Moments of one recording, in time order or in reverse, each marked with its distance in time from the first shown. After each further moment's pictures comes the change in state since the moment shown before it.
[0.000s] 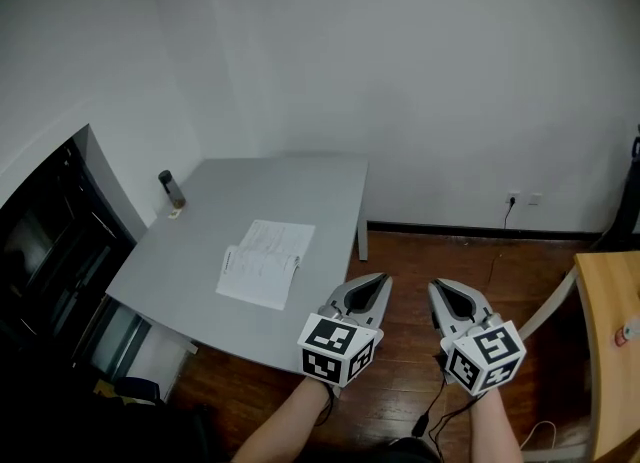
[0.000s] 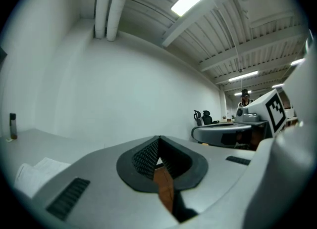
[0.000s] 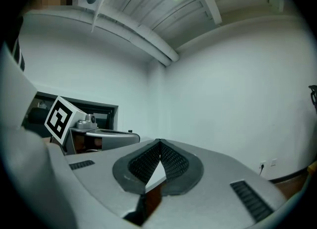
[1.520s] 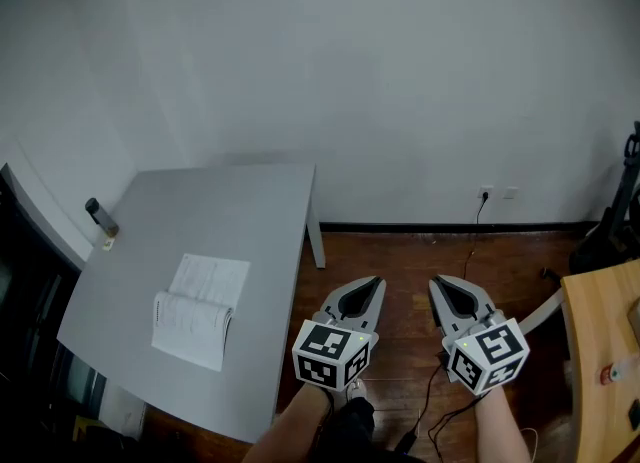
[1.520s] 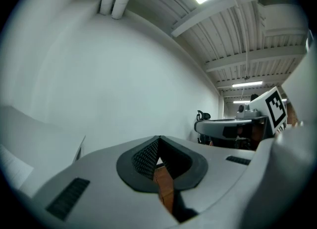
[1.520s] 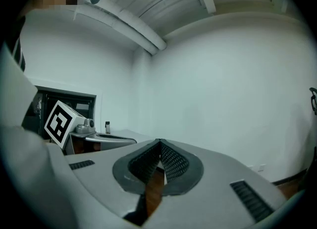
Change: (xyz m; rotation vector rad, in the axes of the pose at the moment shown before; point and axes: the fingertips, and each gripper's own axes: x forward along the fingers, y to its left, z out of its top) left arm 0.224 0.048 -0.032 -0.123 0.040 -0.080; right arm 0.096 -0.203 -0.020 -0.019 0.095 -0.104
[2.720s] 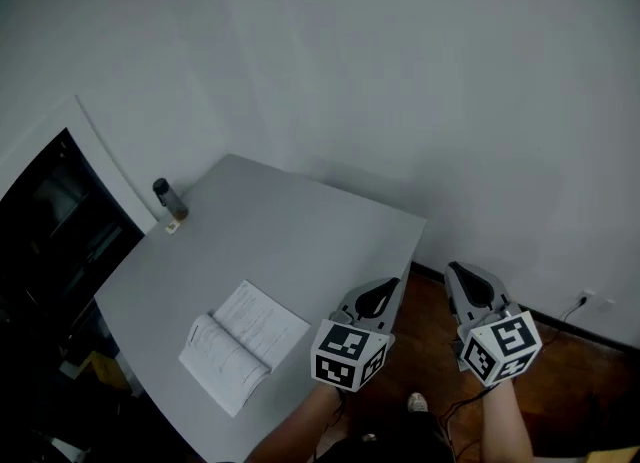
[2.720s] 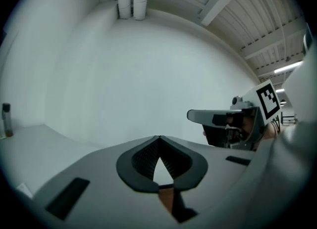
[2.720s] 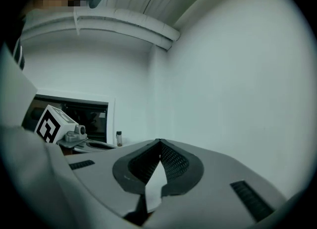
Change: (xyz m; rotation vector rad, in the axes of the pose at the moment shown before) left arm 0.094 0.299 0.072 0.003 -0.020 0.454; right arm 0.364 -0.030 0.073 -0.016 -0.088 0.432
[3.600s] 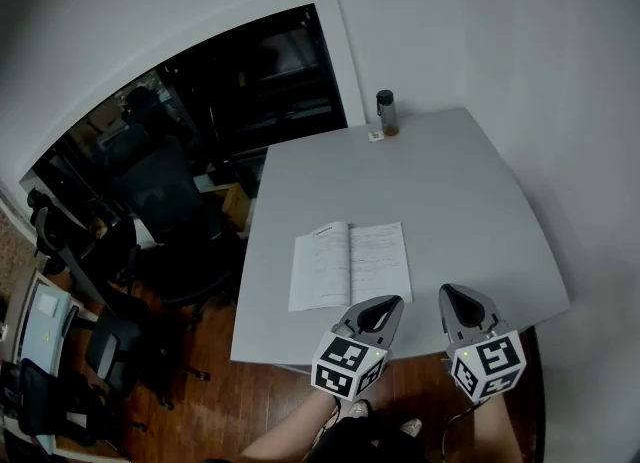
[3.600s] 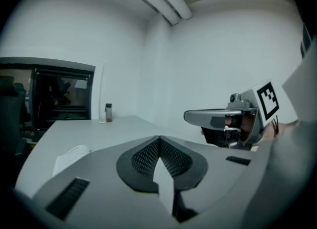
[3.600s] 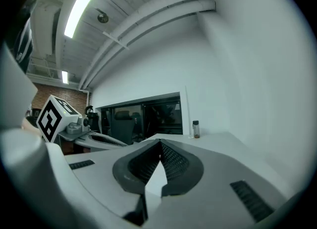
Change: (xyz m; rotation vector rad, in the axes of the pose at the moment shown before) left arm -0.151 0.091 -0.055 -0.180 0.029 0.905; right arm 0.105 0.178 -0.053 -0.032 0.109 0.959
